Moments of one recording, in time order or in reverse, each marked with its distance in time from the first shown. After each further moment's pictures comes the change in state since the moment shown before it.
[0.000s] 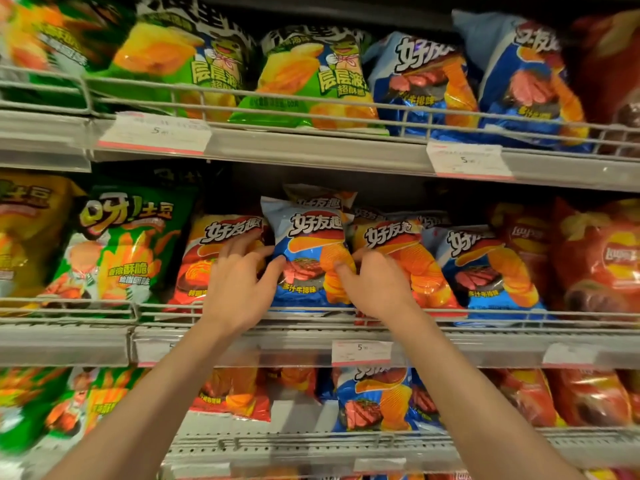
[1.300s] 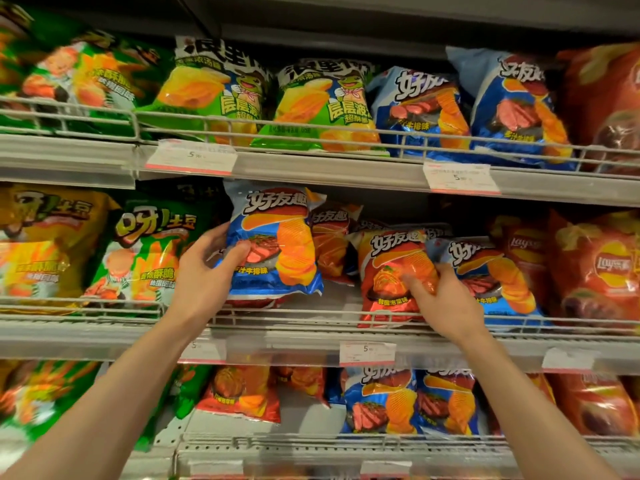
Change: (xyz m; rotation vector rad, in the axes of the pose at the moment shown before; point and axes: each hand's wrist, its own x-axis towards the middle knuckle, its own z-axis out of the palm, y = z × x) left_hand -0.014 -0.008 -0.063 -0.711 0.169 -0.199; right_hand -0.021 0.080 -0.034 0.093 0.121 0.230
